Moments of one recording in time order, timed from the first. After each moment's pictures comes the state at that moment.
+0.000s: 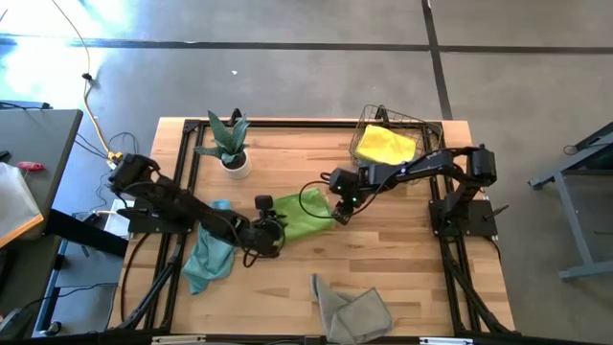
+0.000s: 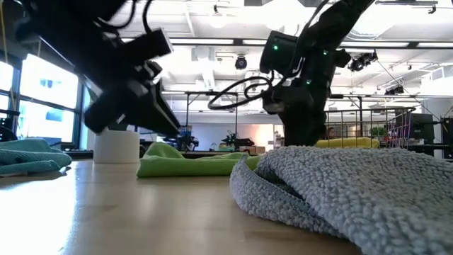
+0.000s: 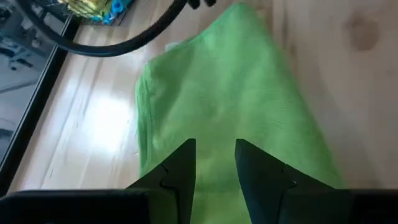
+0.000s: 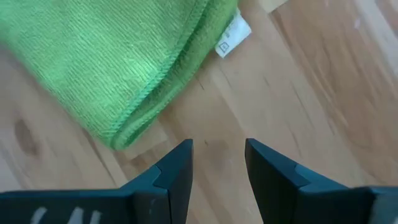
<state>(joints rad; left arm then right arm) -0.26 1.63 0.71 0.00 -0.71 -0.06 -0.13 1.74 0.97 -0.44 -0.14 0.45</state>
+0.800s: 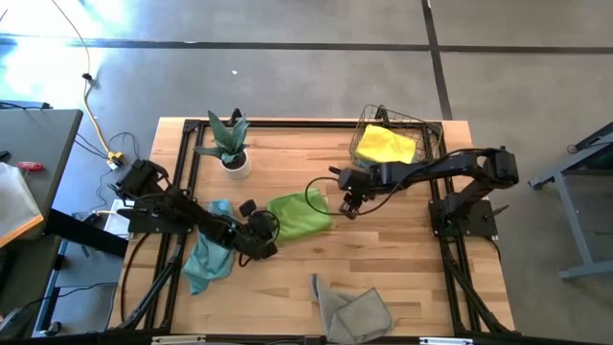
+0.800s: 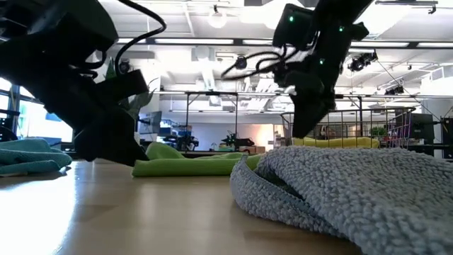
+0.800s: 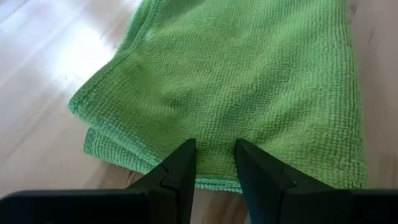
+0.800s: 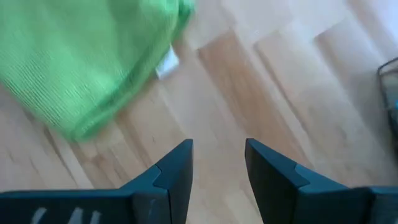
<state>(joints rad) -0.31 1.73 0.55 0.09 -0.72 -0.66 -0.09 1.58 0.97 -0.56 0.14 0.42</state>
